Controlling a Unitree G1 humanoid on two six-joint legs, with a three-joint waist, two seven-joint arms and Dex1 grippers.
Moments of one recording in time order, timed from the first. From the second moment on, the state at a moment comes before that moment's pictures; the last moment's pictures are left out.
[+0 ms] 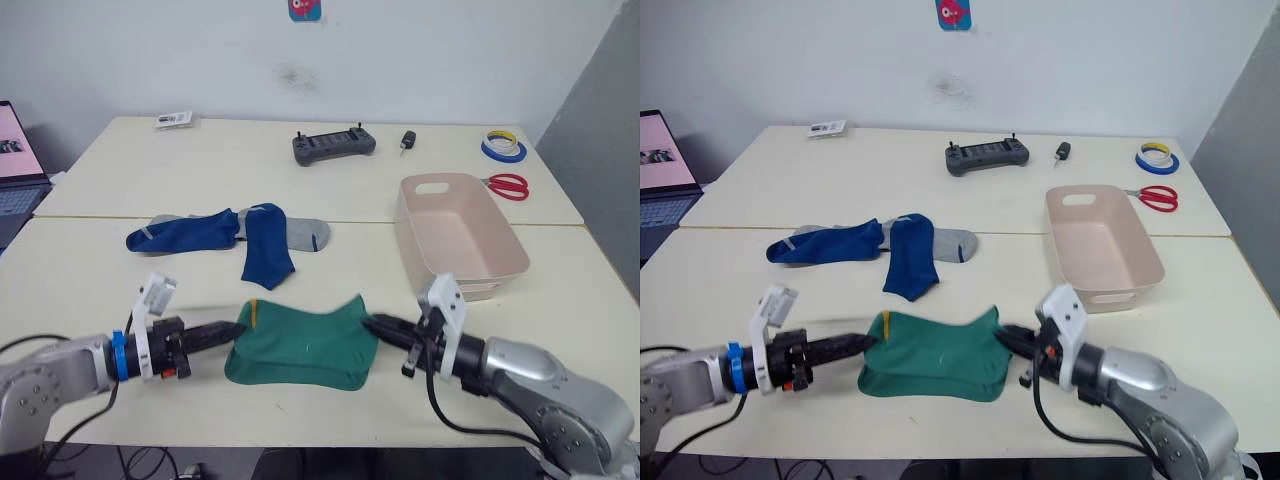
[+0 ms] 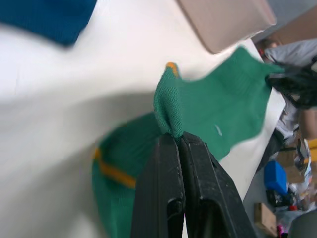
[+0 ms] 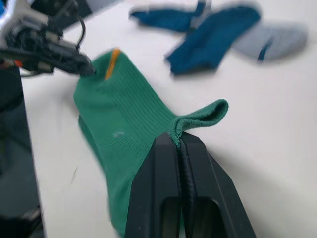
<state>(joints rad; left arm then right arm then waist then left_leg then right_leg) 0.10 0.79 0.44 -0.32 -0.99 1.15 -0.86 -0.01 -0.47 0.10 -0.81 0.62 0.98 0.46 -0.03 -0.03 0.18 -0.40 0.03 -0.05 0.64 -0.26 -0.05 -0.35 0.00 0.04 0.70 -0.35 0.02</state>
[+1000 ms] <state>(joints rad) 0.24 0.69 0.38 -0.35 -0.86 0.96 -0.74 0.00 -0.49 0.23 -0.67 0.42 0.84 0.45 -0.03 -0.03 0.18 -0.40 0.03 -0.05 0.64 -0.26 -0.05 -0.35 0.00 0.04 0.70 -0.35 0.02</state>
